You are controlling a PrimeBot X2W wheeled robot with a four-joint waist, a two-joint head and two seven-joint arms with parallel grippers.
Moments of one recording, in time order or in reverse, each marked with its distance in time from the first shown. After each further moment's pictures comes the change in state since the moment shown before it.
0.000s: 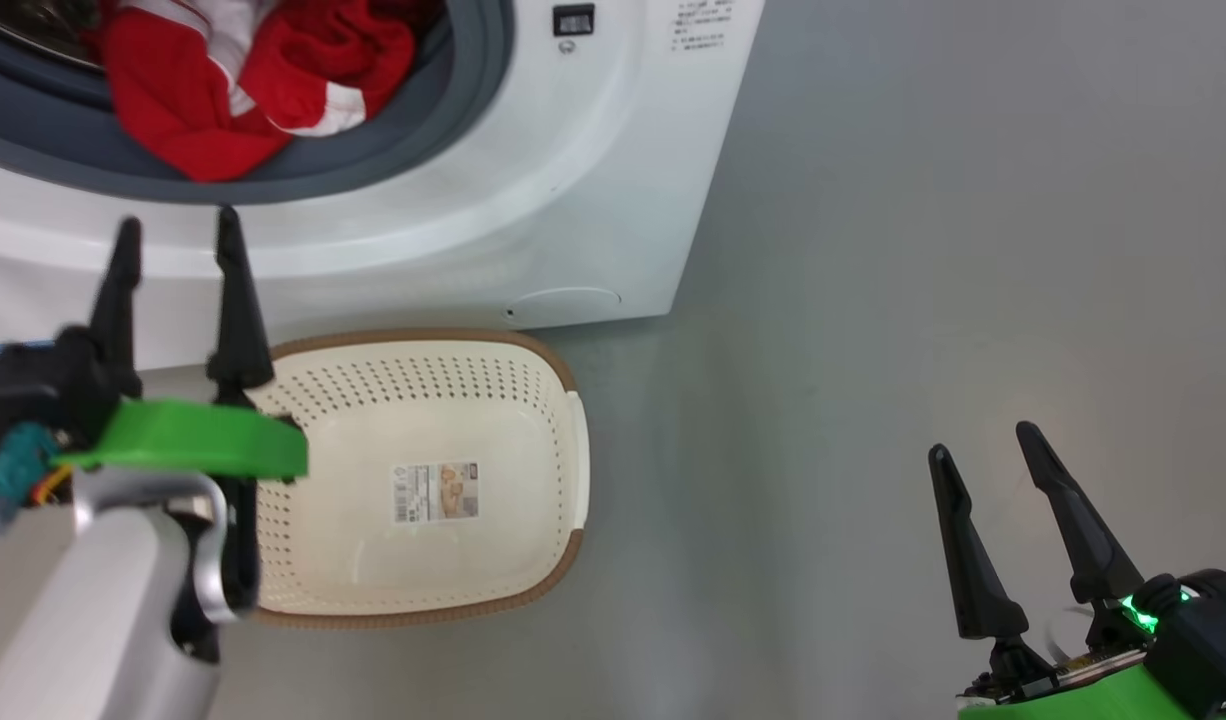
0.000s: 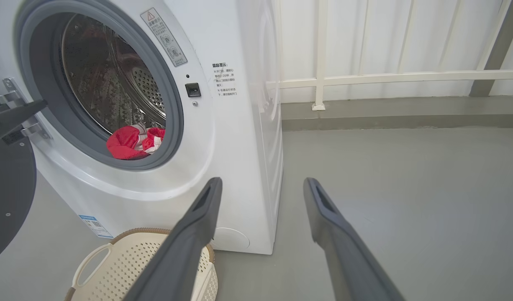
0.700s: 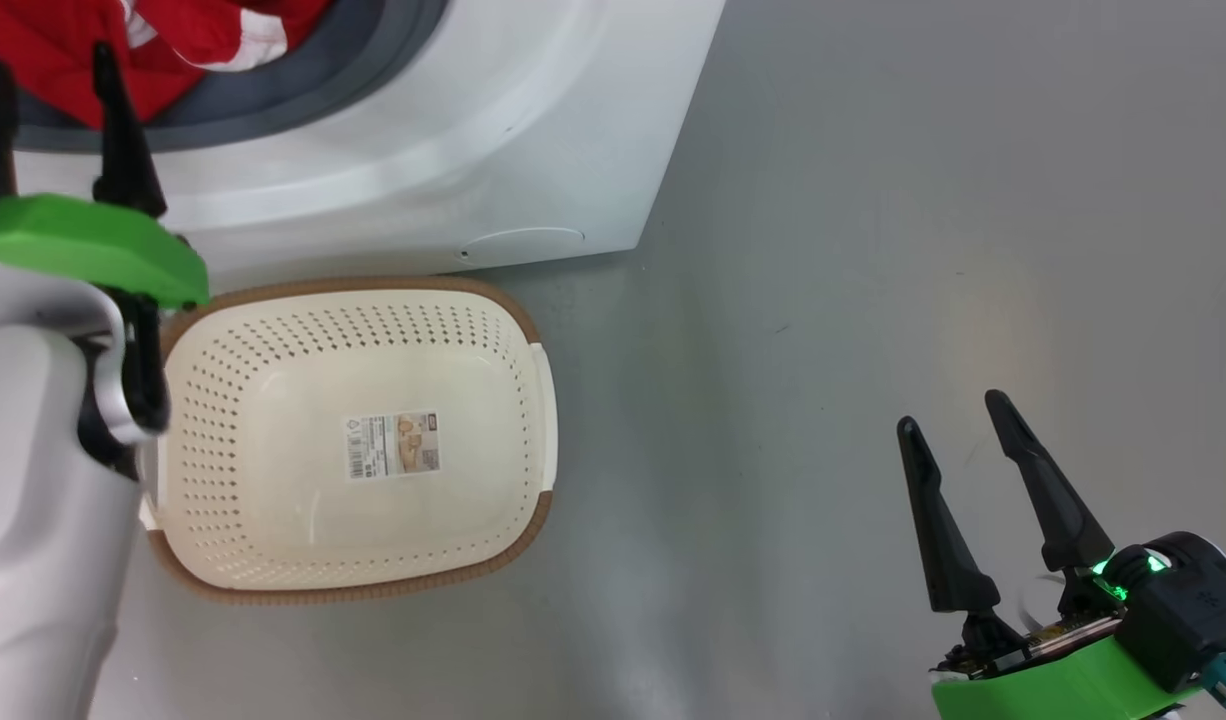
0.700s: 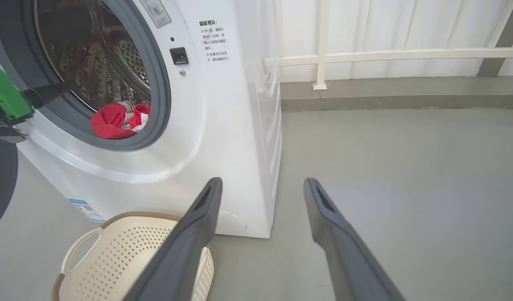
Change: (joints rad) left arm -0.337 -0.003 0.031 0.356 -0.032 -0.061 0.045; right arm -0.069 -0.001 0.036 0.029 -0.008 0.000 -0.011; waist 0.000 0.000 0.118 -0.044
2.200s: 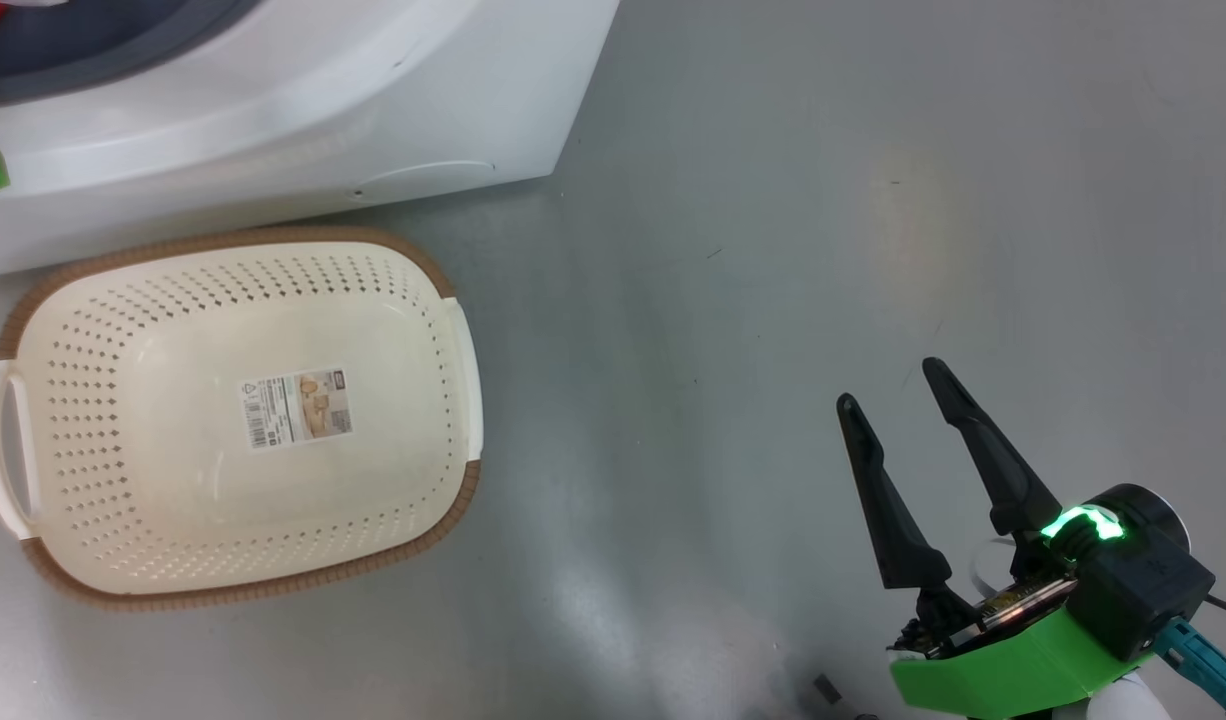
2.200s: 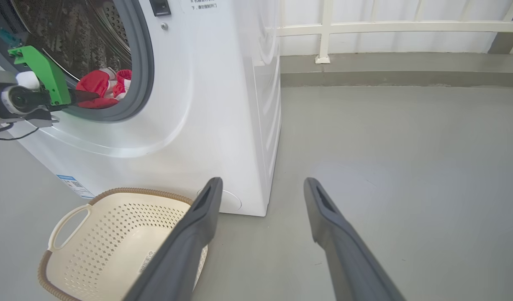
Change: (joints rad) left arm -0.389 0.056 -0.028 0.583 0.010 -0.016 0.157; right arm -0.082 -0.026 0.085 0.034 0.009 0.000 -0.007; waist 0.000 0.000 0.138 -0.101
